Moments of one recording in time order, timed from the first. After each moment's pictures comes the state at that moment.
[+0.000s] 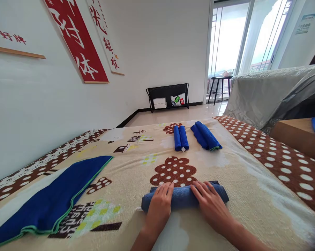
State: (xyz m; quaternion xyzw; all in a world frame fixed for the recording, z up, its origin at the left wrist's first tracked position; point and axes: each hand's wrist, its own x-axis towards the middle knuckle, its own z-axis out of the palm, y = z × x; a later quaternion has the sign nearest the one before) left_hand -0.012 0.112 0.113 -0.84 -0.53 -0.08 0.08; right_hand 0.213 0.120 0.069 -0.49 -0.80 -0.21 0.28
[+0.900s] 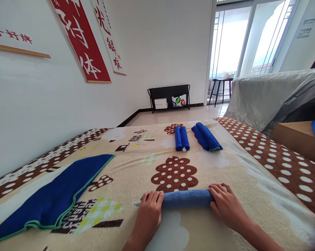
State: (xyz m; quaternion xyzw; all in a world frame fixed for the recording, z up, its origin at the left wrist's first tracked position) left_hand -0.056 0.095 0.097 -0.82 -0.56 -0.10 0.13; right_hand 0.261 0.118 0.068 -0.54 -0.79 -0.17 0.24
